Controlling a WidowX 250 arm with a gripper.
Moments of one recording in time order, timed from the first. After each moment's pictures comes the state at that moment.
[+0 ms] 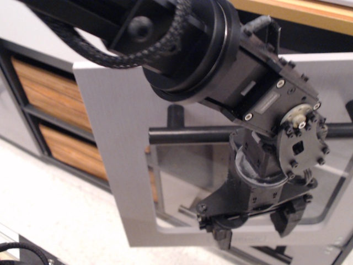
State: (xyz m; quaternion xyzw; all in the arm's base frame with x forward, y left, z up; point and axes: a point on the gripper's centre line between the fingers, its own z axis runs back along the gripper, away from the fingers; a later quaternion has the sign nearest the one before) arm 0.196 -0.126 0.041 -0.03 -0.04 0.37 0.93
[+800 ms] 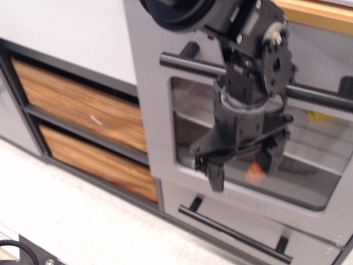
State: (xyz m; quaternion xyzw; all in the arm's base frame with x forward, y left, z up) arm 0.247 -0.089 0.051 -0.04 -0.03 0.43 0.90
